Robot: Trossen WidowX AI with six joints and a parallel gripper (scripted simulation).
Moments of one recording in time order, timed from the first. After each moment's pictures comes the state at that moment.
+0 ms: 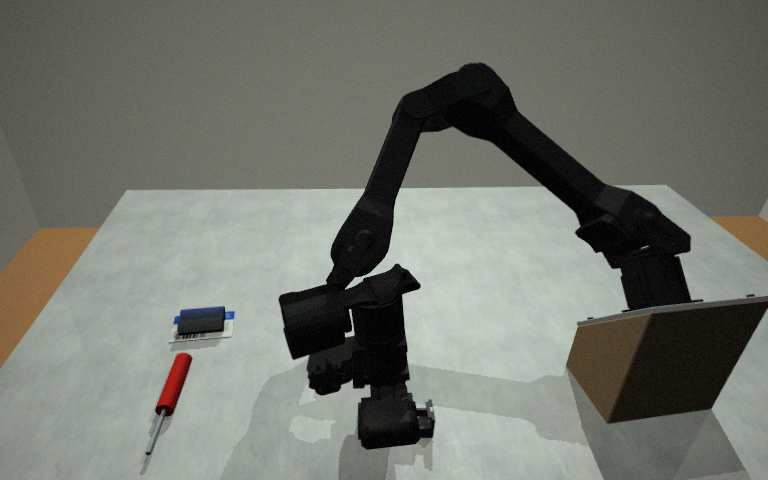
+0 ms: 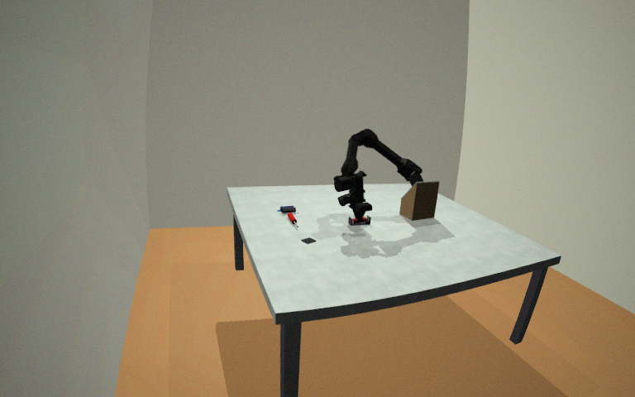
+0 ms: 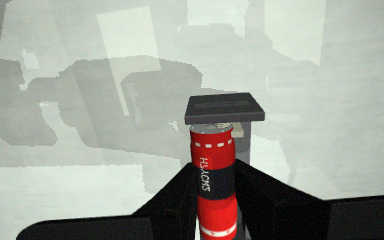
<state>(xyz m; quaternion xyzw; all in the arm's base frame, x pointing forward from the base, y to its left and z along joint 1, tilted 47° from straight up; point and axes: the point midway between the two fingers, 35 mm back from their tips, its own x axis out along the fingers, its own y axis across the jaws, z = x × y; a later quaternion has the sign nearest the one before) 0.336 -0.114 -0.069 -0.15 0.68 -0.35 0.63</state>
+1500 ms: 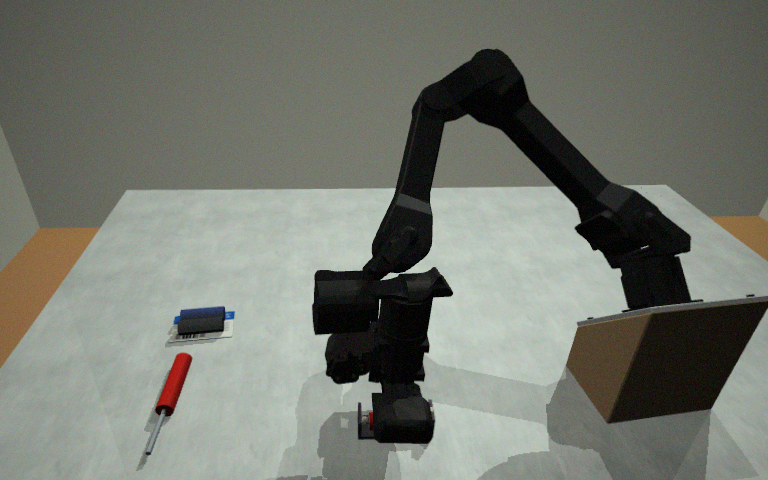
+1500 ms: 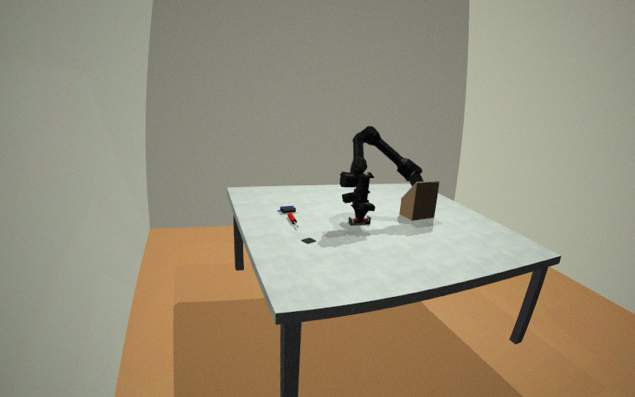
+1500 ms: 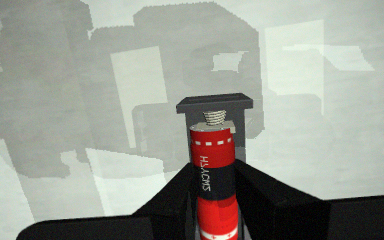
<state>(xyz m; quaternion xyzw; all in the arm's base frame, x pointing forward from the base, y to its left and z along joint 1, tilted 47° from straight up) 0.328 -0.117 -0.069 -0.18 0.62 -0.33 0.69</state>
